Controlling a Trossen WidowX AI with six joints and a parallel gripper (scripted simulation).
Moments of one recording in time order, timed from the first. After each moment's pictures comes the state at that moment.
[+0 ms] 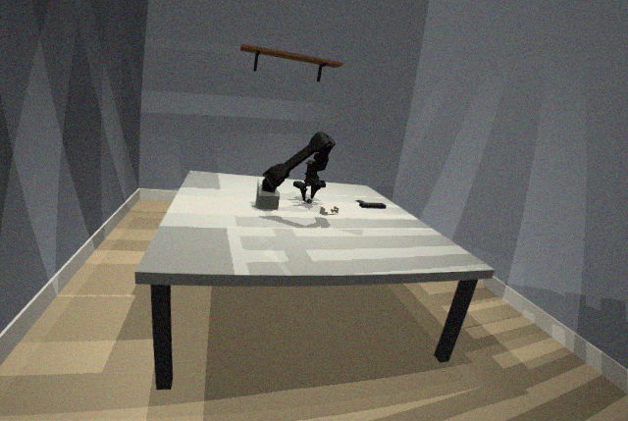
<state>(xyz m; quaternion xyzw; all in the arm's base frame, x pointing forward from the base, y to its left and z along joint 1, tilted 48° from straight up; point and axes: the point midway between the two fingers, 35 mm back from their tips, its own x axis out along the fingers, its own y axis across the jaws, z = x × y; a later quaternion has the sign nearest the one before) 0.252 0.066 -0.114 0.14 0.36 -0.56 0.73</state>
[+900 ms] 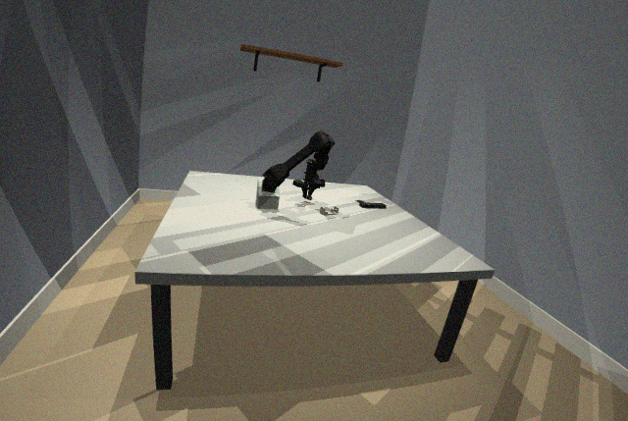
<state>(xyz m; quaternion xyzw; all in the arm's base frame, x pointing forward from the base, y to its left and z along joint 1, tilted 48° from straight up) 0.248 0.069 -0.108 0.13 0.36 -0.57 0.73</state>
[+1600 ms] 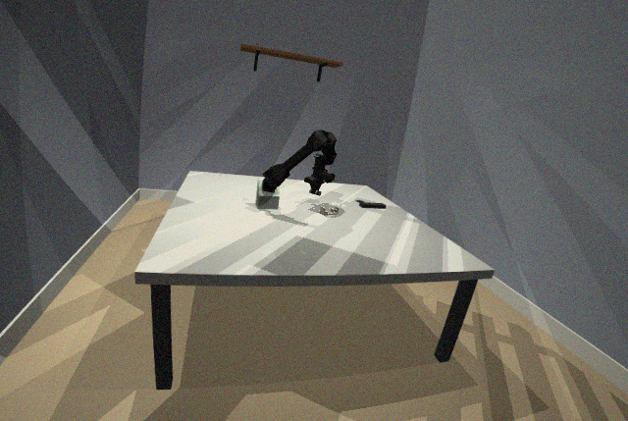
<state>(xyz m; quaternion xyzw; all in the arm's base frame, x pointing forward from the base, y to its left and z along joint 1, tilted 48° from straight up) 0.273 0.075 -0.053 -0.02 0.47 -0.47 0.74</state>
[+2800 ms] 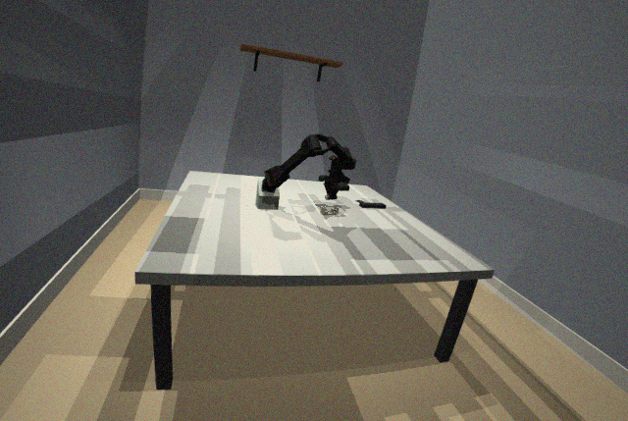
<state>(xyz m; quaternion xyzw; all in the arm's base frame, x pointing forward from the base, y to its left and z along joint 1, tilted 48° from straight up) 0.316 -0.002 0.061 -0.40 0.65 -0.15 0.62</state>
